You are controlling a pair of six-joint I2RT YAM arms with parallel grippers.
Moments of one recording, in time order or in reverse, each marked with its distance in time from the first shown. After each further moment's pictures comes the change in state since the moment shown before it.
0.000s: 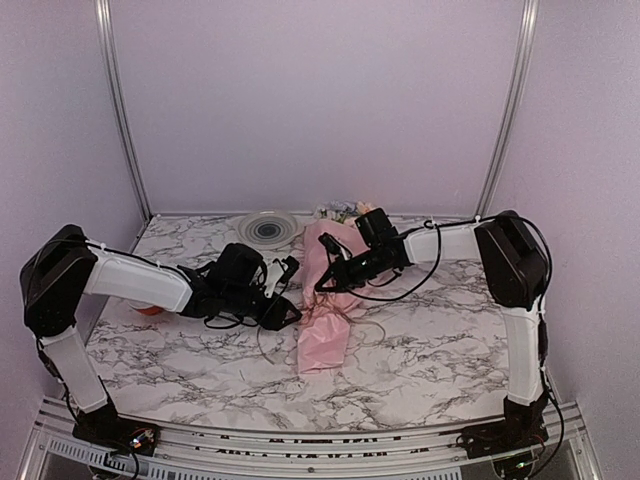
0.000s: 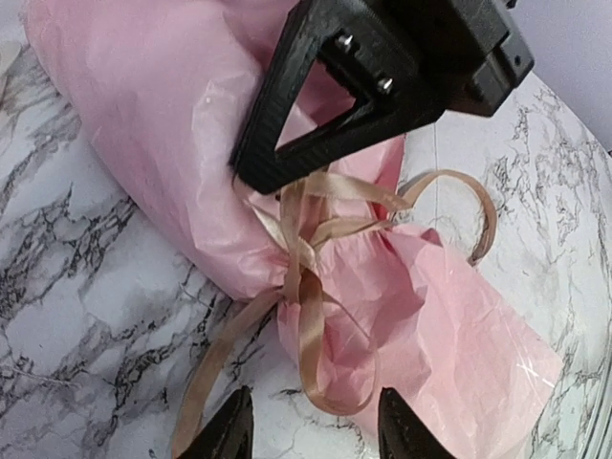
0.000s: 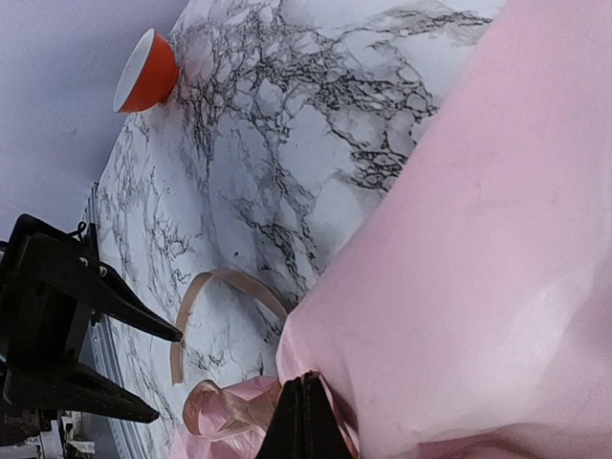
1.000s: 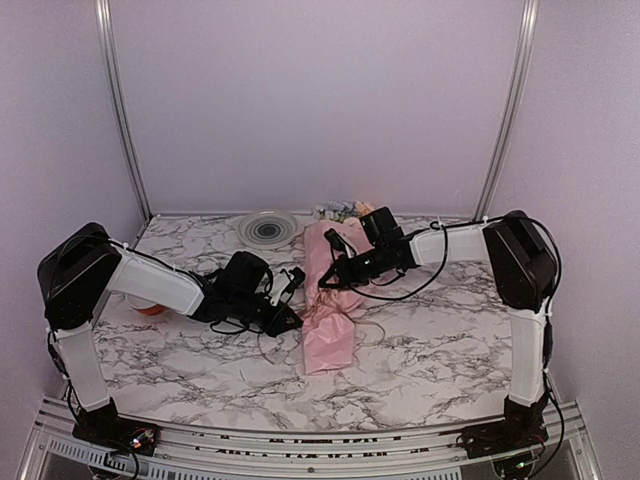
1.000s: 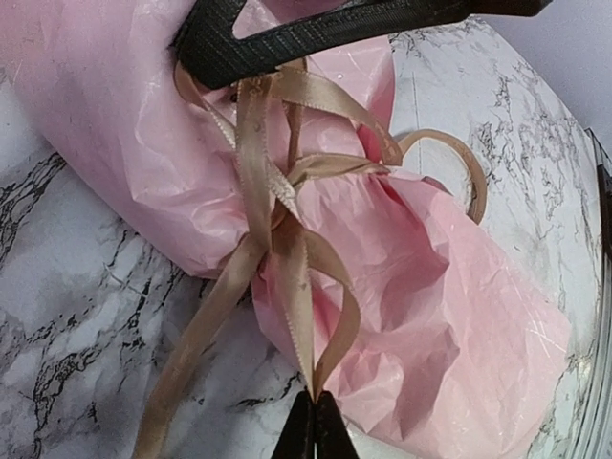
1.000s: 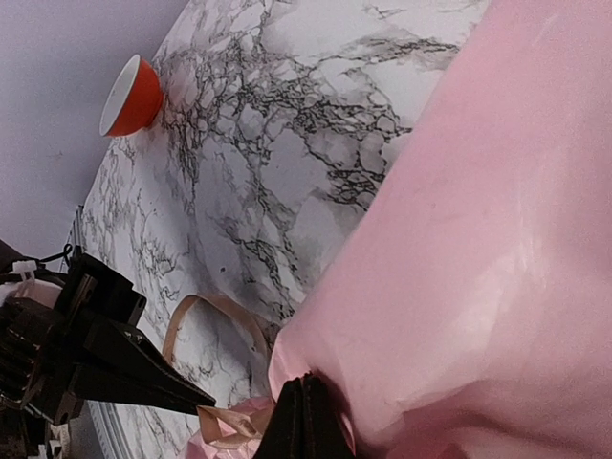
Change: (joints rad) left arm 0.012 0.117 0.006 0.057 0.137 -0.024; right arm 0.000 -0.058 -0.070 0.072 0.077 0.041
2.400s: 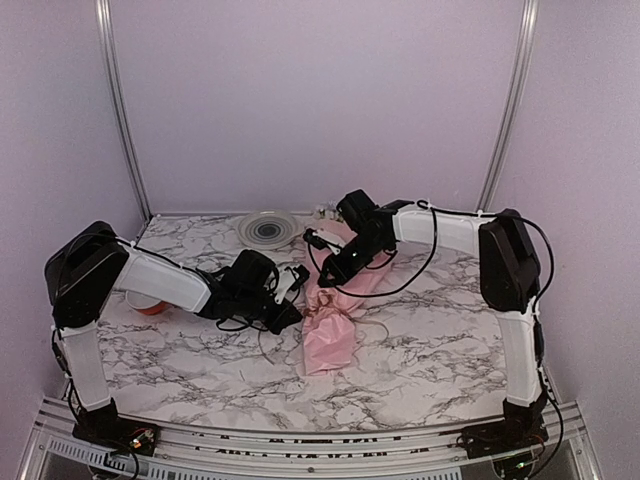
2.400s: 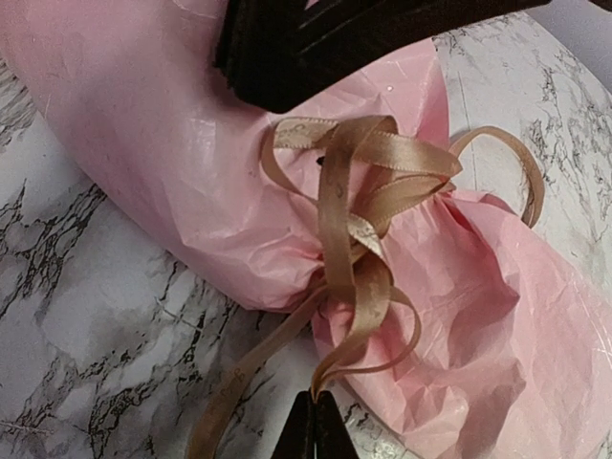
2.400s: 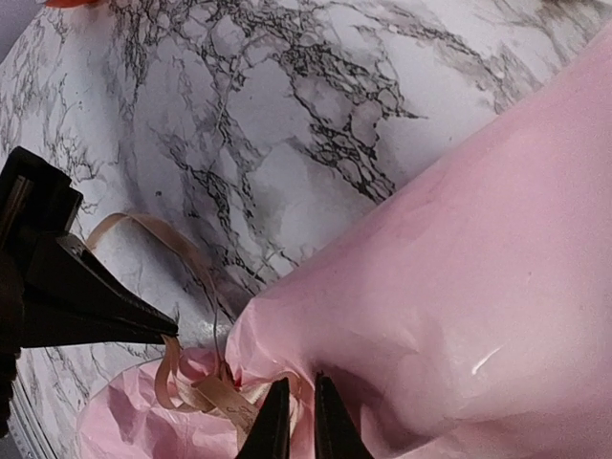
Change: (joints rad) left arm -0.013 0.042 0.058 -0.034 -0.120 0.095; right arm 0.071 0.084 0.371 -0.546 0.246 -0.453
